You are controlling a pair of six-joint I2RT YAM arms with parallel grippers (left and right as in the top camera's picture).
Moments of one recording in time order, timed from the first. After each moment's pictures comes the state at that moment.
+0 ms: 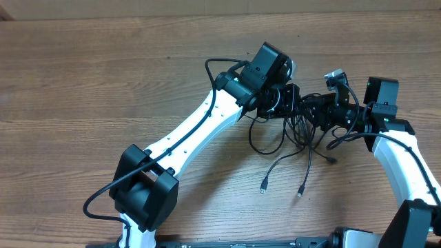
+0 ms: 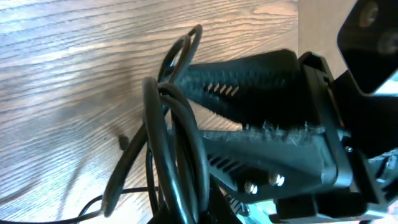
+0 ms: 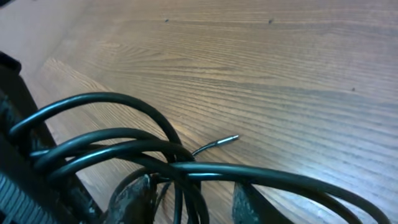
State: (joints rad) left arm -0.71 1.98 1.74 -0.66 0.58 -0.73; right arm -0.16 1.47 0.89 -0.34 -0.88 -0.24
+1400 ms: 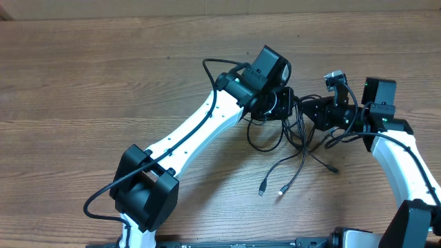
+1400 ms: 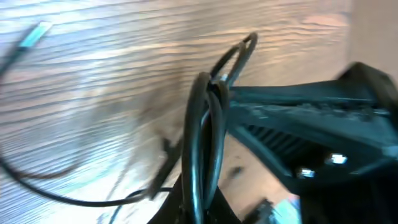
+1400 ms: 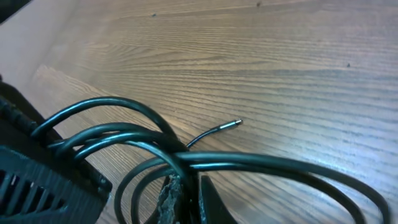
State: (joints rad) left arm -0.71 1.98 1.74 -0.76 0.42 -0.73; right arm -0.15 1.47 0.89 -0.36 -0.81 -0.16
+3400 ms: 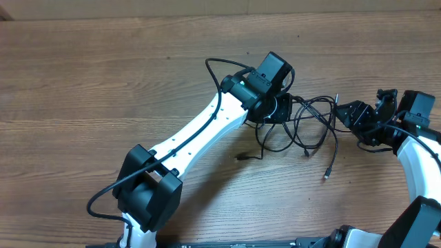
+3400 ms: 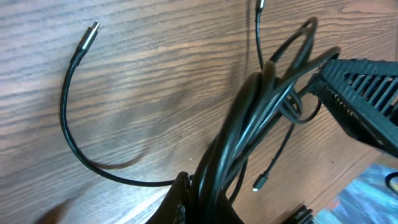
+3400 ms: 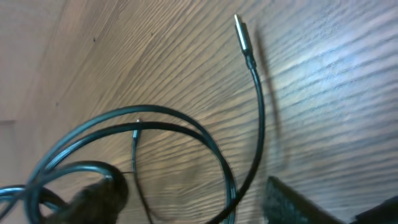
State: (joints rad) left arm -0.73 1.99 1.74 -0.82 0.31 -0.63; right arm -0.41 1.47 0.89 -0.52 -0.59 0.29
